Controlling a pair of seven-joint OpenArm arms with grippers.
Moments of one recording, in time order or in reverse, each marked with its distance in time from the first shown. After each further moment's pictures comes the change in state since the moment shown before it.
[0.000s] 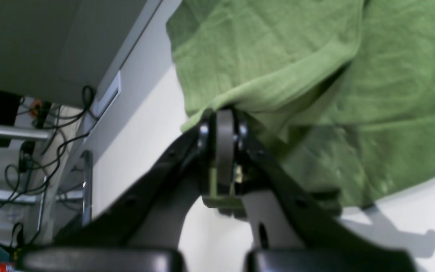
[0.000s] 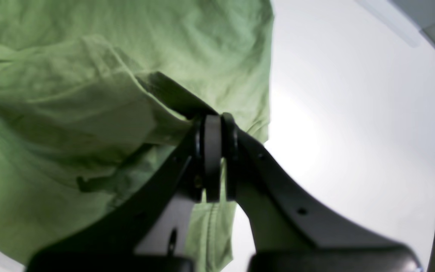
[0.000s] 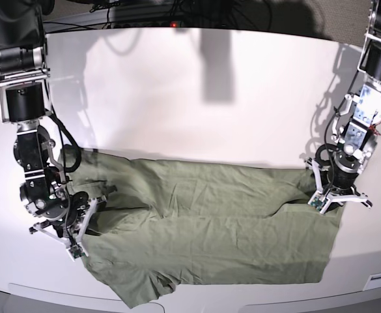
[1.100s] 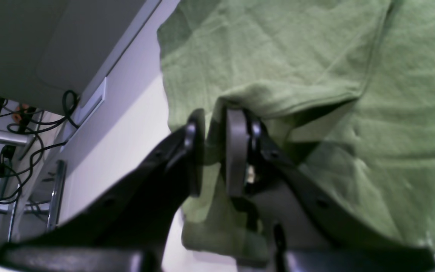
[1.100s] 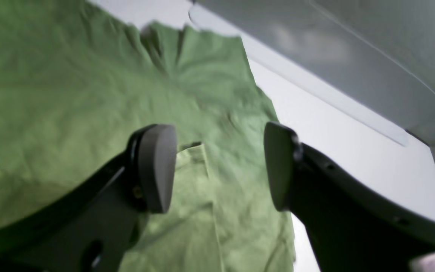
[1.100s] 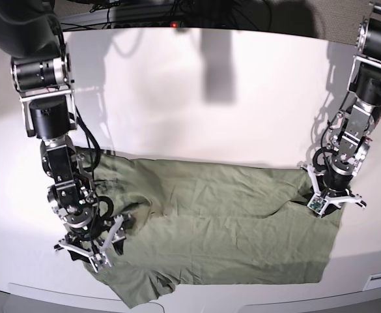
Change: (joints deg) left arm -8.2 5.4 -0.1 -23.0 0.2 3.1 -17.5; right arm 5.8 -8.1 0.2 -17.0 -10.7 -5.1 31.8
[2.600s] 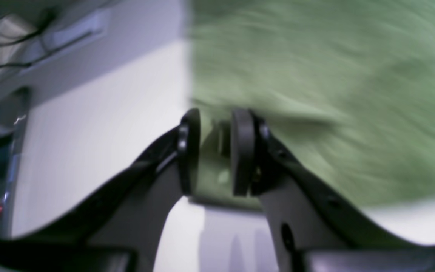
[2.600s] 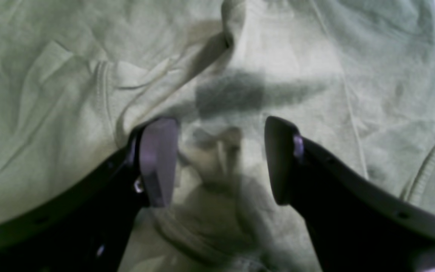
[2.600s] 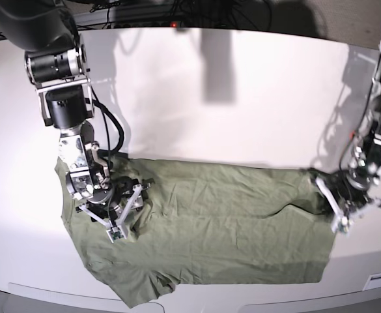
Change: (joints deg) left arm 8.4 -9.4 0.2 34.0 -27.1 -1.8 32.2; right arm -3.0 -3.6 0.1 -4.1 10.7 3.4 -17.7
